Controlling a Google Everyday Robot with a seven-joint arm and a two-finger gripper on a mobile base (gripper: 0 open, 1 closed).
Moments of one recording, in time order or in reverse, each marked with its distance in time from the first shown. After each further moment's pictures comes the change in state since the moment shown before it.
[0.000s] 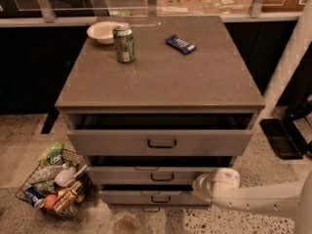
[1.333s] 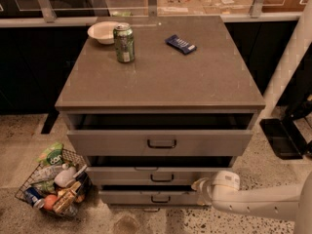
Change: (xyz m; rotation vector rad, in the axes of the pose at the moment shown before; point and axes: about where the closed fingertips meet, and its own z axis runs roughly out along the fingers) arm -0.003 0.003 0.001 -0.003 -0.004 -0.001
